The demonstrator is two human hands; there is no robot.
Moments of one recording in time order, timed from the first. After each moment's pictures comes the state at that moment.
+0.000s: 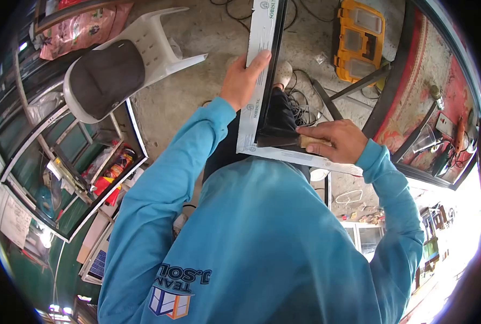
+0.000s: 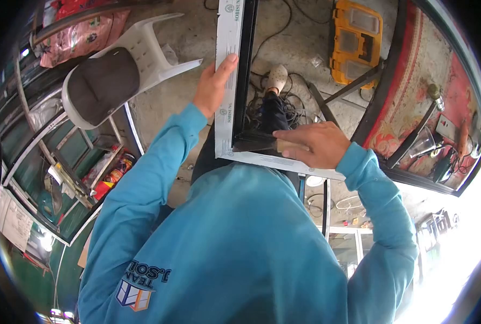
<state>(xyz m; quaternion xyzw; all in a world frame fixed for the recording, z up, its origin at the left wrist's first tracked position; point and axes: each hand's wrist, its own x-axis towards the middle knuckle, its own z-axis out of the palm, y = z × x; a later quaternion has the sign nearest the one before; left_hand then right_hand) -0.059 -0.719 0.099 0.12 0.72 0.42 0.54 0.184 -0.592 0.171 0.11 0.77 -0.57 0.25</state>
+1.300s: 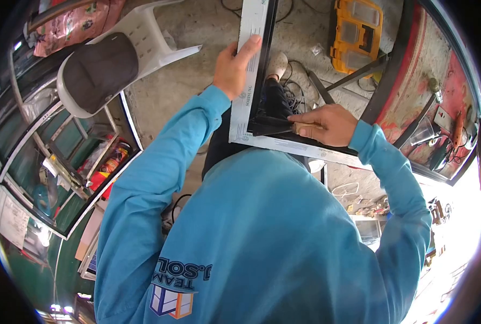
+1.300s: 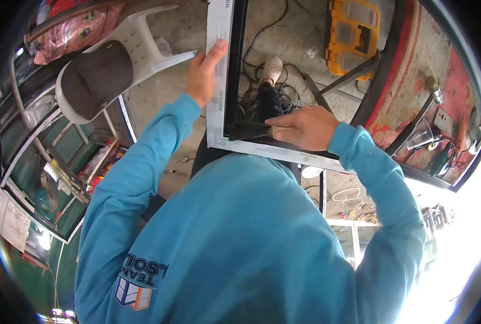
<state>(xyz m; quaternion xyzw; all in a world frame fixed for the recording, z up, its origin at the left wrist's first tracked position) -0.054 -0.719 0.100 0.05 0.72 0.46 0.52 0.179 -0.591 0.152 0.11 0.71 -0.61 0.34</state>
